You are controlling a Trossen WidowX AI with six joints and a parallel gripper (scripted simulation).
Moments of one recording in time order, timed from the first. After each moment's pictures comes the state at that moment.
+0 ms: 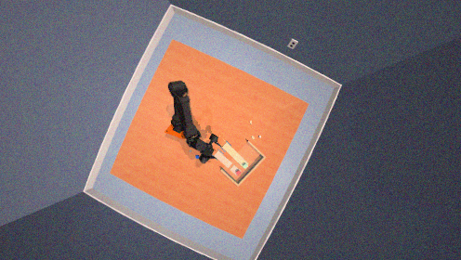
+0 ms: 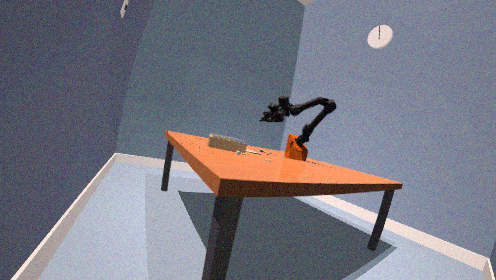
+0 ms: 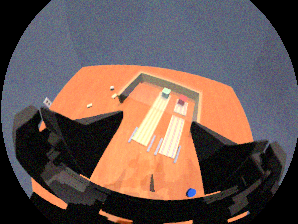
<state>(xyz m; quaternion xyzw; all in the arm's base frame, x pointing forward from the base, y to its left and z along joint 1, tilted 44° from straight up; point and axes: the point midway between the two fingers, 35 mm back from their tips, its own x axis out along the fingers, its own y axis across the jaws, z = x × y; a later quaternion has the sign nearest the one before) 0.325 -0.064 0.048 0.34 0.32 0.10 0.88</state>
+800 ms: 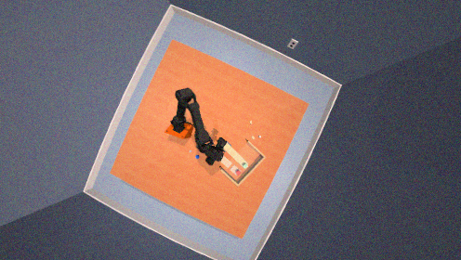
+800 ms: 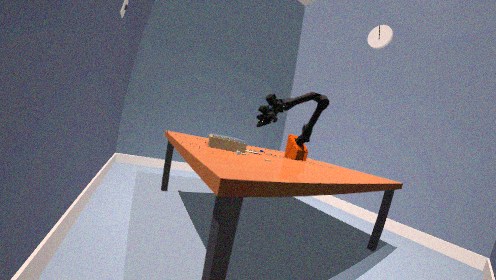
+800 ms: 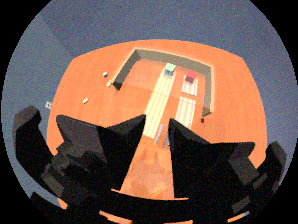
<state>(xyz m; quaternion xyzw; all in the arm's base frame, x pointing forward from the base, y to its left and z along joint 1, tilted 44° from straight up) 0.360 -0.038 0.021 0.38 0.45 0.13 0.80</state>
